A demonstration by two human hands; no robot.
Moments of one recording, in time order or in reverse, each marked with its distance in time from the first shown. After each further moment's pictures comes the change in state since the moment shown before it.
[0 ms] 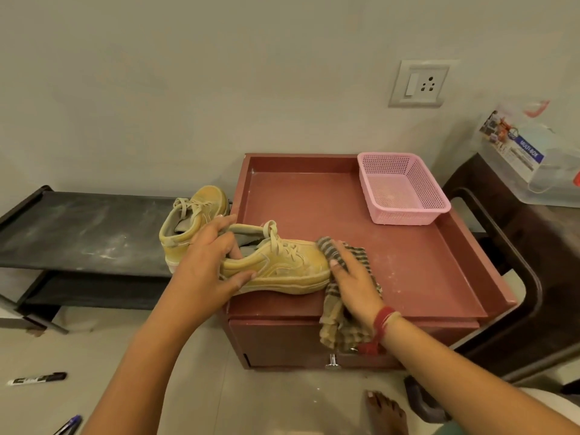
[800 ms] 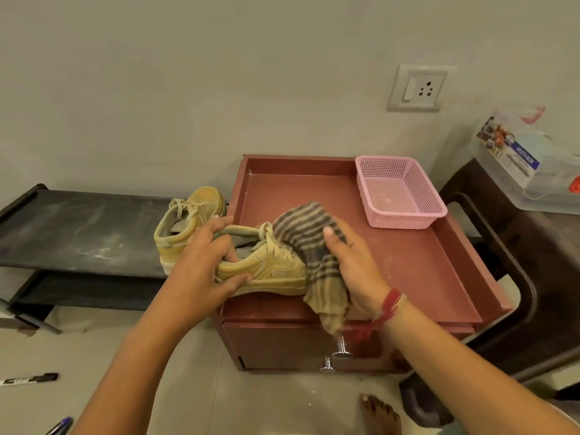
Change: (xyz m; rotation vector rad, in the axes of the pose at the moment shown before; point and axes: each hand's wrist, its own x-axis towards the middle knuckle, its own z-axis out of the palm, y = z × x) left_hand -0.001 -0.003 0.003 -0.023 -0.001 0.030; right_hand 0.015 -0.041 -0.010 0.428 -0.041 -0.059
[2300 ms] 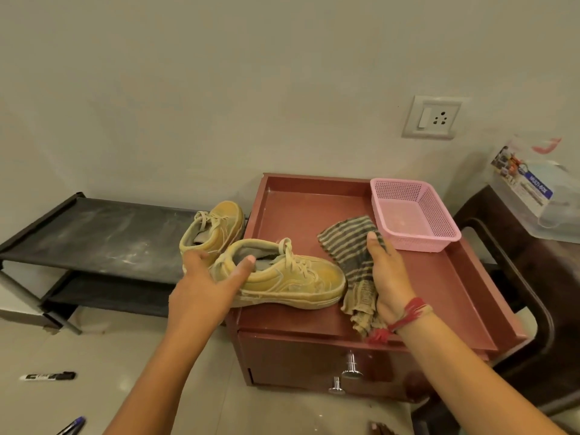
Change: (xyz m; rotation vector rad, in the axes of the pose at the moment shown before) left_hand -0.012 0.016 0.000 -0.126 0.220 -0.754; right_hand 0.011 -0.022 -0.009 0.109 0.329 0.145
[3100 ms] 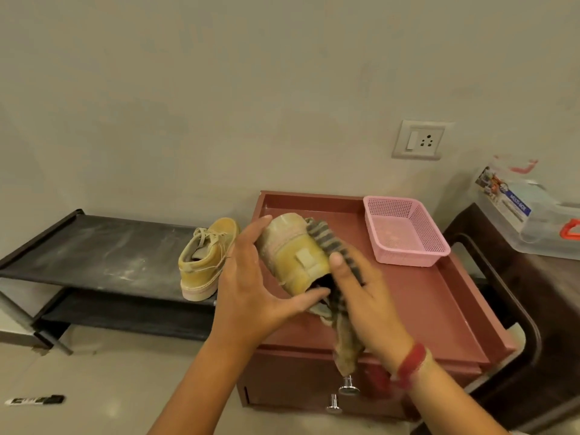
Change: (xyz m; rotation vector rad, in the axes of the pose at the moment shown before) left_hand -0.023 0.053 0.012 -0.300 0.193 0.953; right_hand -0.079 -0.036 0.020 -0.320 -0.397 -0.519
